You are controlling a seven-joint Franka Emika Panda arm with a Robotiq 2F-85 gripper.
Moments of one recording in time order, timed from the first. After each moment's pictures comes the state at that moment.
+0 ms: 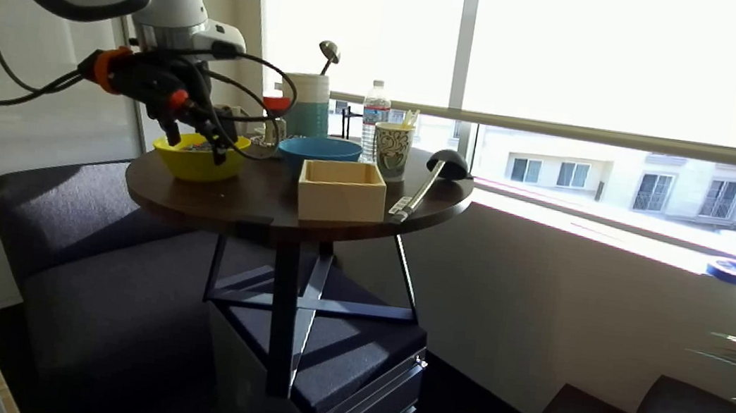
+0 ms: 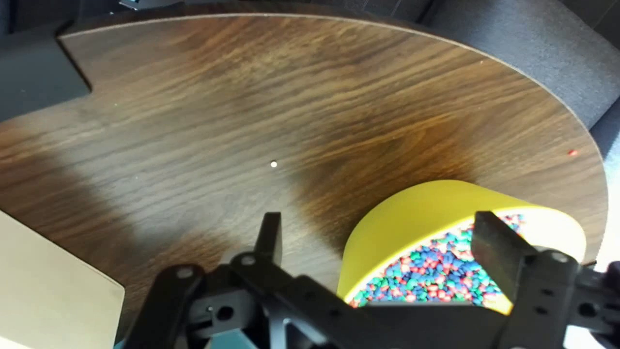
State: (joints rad) arm 0.10 -0.71 -0.31 -2.74 0.16 2.27 -0.55
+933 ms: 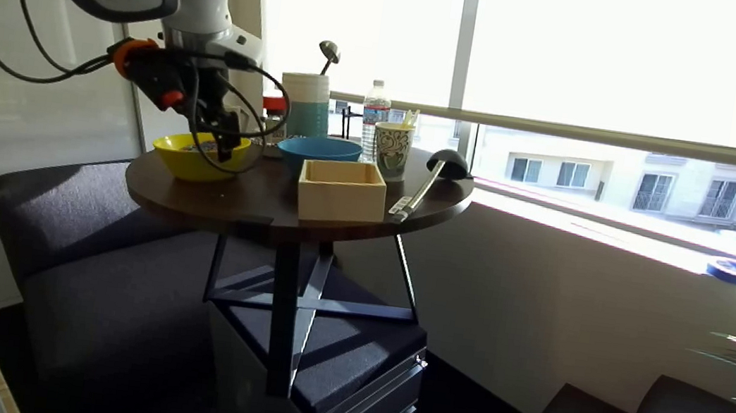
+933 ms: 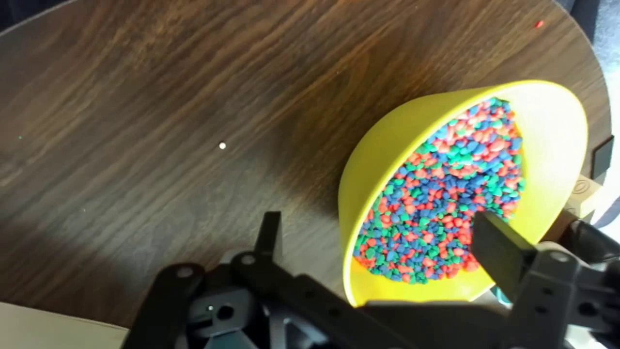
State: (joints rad) arm 0.11 -0.57 -0.29 -2.64 0.33 2.27 -0.30
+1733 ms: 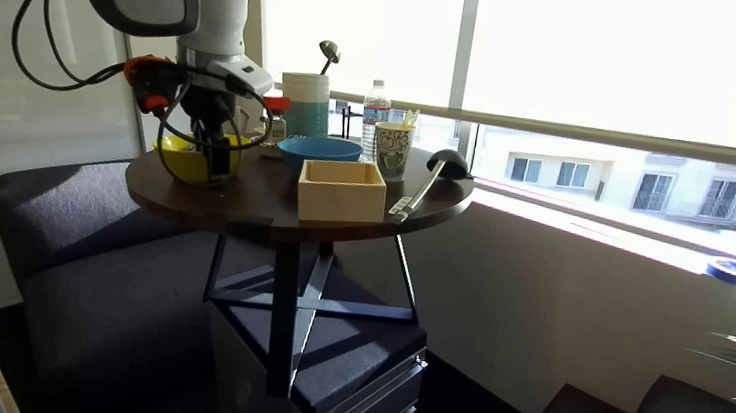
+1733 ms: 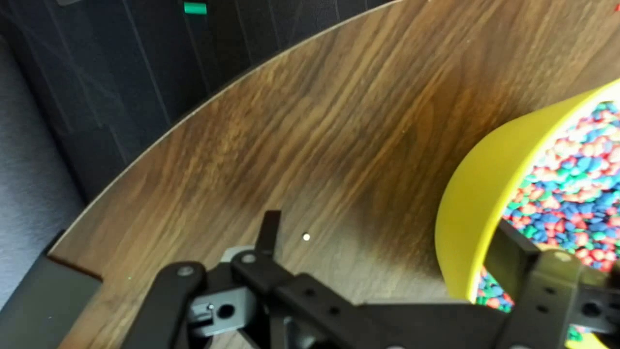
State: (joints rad) arm -0.06 -0.45 -0.15 -2.60 0.25 2.16 0.00
